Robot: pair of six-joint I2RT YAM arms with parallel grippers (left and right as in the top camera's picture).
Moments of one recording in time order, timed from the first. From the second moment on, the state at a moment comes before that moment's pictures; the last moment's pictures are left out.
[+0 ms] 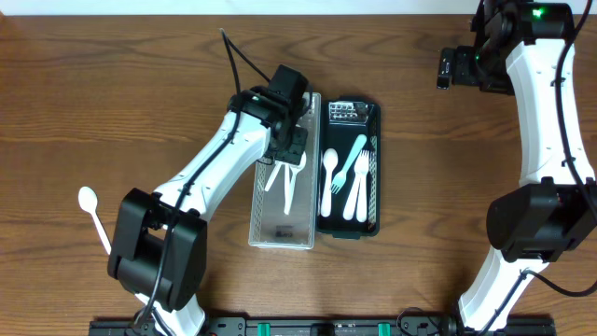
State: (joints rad) left arm -0.46 1.85 1.44 -0.91 0.03 -0.18; right arm -0.01 2.03 2.12 -1.38 0.07 0.15
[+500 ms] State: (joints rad) left arm -0.07 1.45 1.54 -1.02 -0.11 -0.15; right arm -0.01 2.03 2.12 -1.38 0.07 0.12
